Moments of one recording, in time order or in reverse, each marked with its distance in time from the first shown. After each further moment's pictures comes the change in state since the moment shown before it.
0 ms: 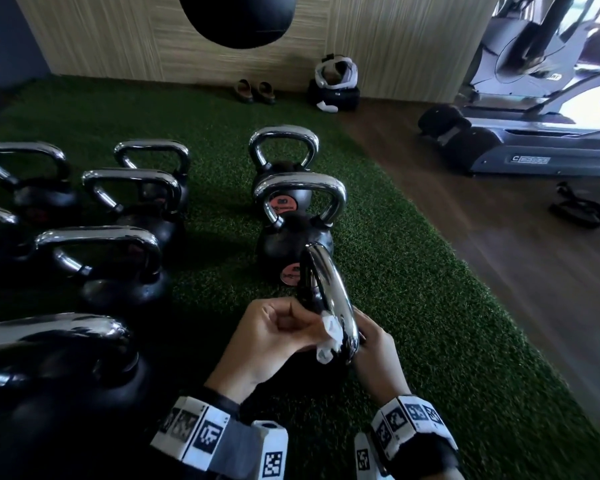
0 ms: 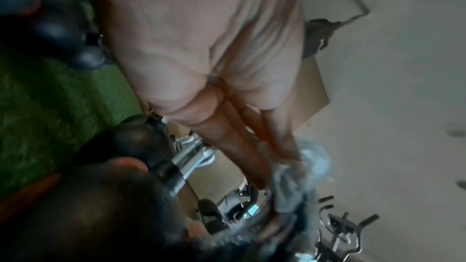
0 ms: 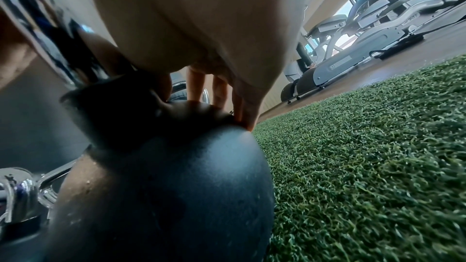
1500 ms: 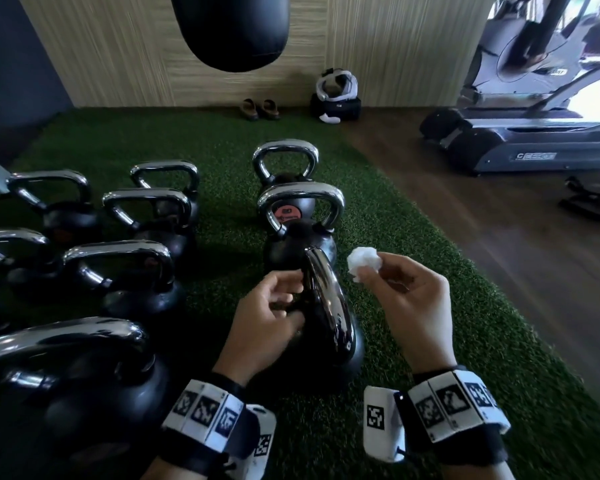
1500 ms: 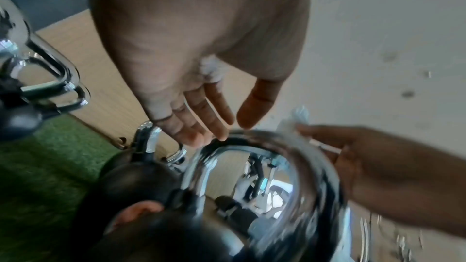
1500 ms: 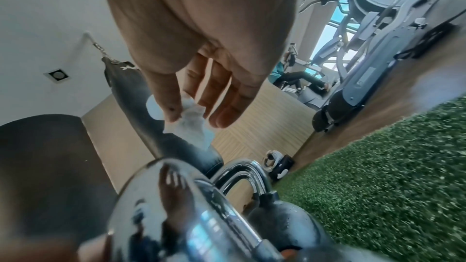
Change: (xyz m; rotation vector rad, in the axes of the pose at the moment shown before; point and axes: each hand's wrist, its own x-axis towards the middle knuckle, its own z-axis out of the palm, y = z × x) left_hand 0.003 0.023 -0.004 0.521 0.163 0.107; right_hand -0.001 -0.101 -0.072 0.332 0.329 -0.227
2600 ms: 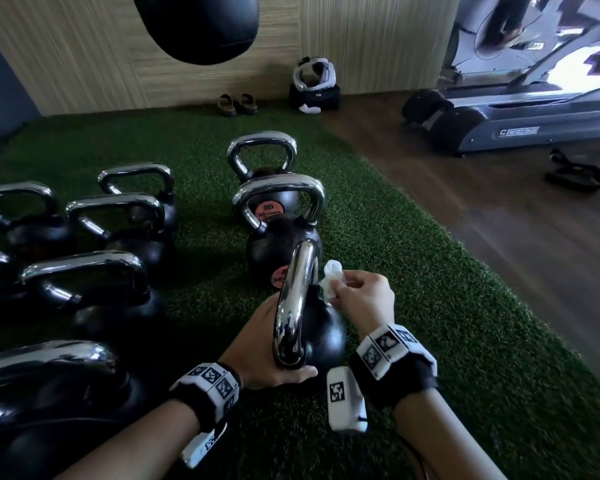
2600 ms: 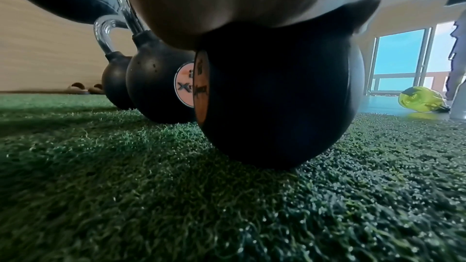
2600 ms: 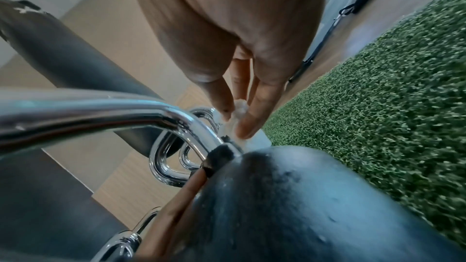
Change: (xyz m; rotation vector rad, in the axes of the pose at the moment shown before) left_hand 0.031 -0.095 0.019 0.274 -0.336 0.384; right_hand 0.023 0.075 0.044 -0.162 -0.033 0.530
